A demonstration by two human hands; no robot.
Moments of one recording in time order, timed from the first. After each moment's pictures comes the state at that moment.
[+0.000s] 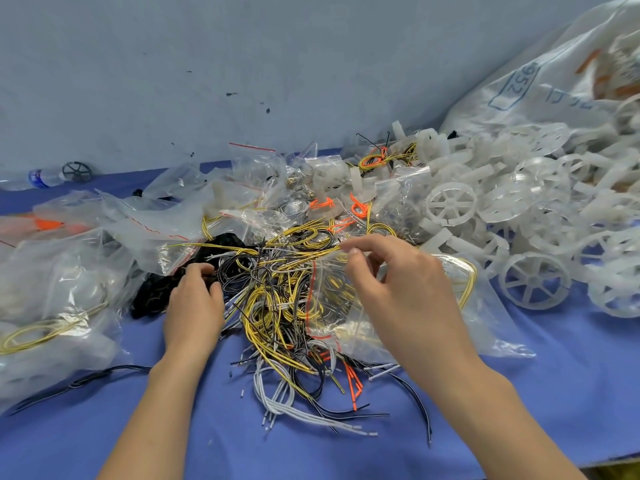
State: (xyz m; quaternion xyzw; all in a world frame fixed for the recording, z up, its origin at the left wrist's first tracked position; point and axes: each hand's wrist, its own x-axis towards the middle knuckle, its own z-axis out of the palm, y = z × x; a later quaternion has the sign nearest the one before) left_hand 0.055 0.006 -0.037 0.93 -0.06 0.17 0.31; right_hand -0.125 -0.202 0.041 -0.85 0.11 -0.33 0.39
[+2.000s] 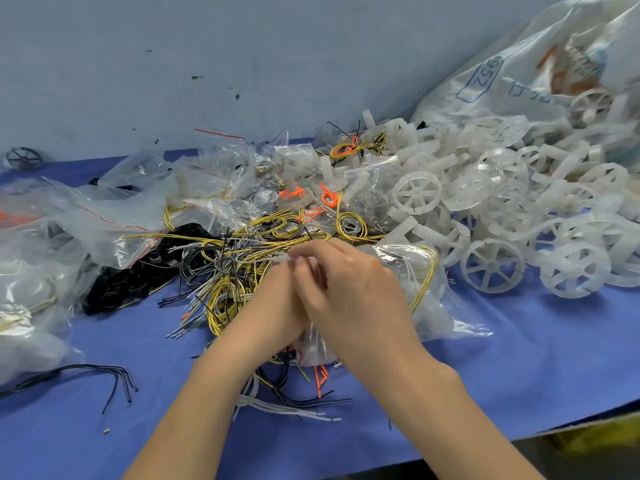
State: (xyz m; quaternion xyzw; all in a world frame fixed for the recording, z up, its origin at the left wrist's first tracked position) left_hand -0.044 -0.108 0.015 0.84 -0.37 -0.04 0.38; right_hand -0.129 -0.186 0.036 -0.90 0.10 -0.30 0.29
